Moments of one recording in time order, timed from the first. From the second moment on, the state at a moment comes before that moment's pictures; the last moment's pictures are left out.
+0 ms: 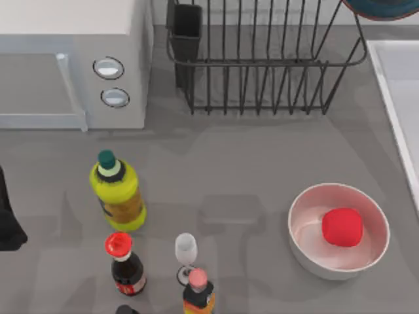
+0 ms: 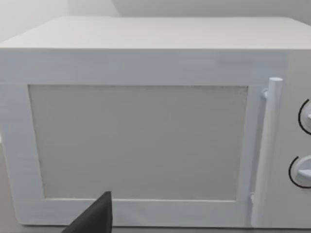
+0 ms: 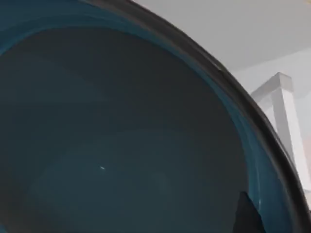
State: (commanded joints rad) left arm 0.00 0.00 0.00 0.00 0.00 0.00; right arm 0.31 1.67 1.71 -0.66 0.49 -0.22
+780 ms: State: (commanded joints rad) left arm 0.00 0.00 0.00 0.00 0.00 0.00; right arm 0.79 1.67 1.65 -0.01 0.82 0.02
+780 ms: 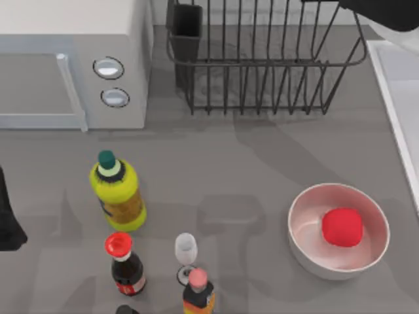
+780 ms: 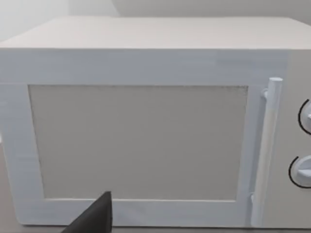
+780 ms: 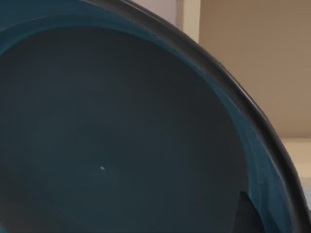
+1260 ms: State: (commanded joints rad) left arm 0.00 0.00 0.00 0.00 0.00 0.00; right arm 0.78 1.71 1.63 0.06 0.81 0.02
